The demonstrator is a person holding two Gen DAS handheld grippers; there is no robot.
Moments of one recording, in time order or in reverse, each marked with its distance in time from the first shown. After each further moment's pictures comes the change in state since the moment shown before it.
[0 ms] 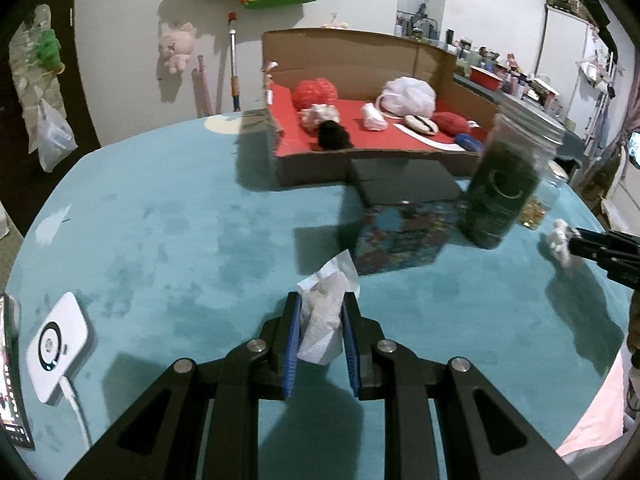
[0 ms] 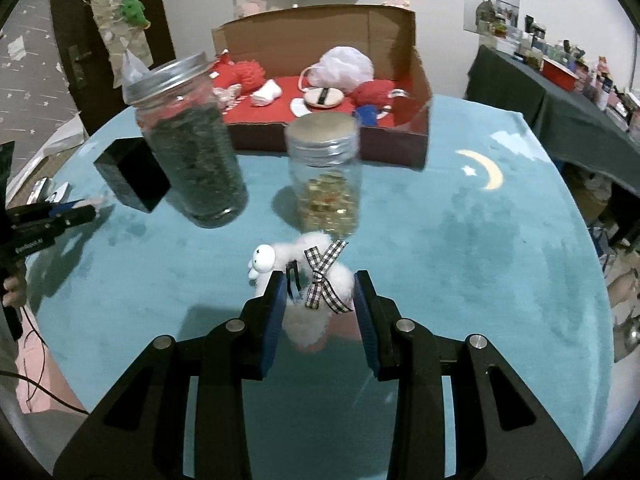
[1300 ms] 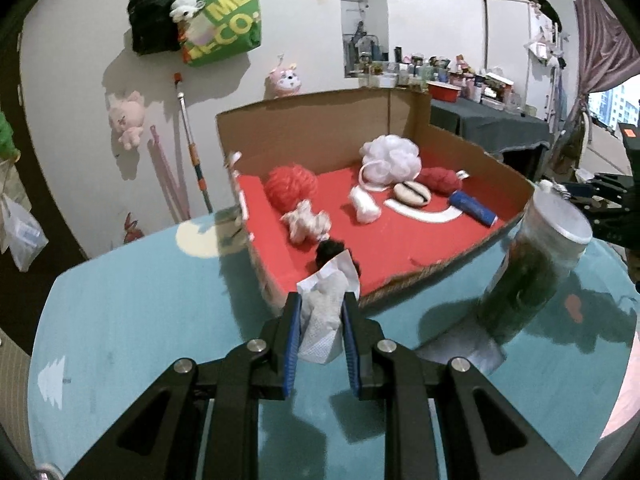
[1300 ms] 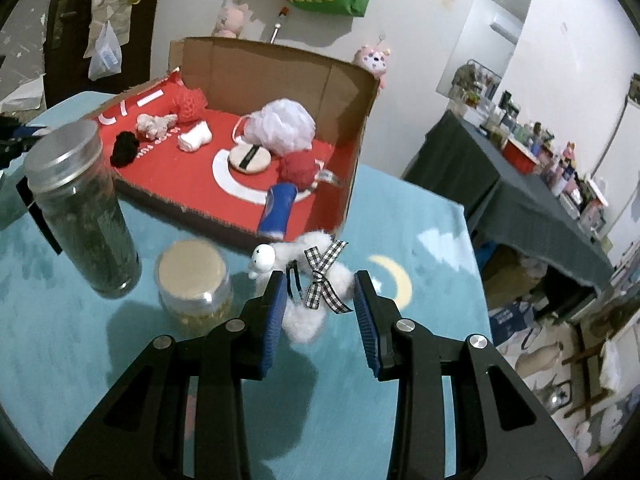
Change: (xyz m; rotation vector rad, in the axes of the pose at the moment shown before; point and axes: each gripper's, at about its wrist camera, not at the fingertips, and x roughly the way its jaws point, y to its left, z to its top) left arm 0.020 0.009 0.107 0.225 -0.133 -0.094; right arm 0.008 -0.023 0.082 -0.220 -0.105 -0.255
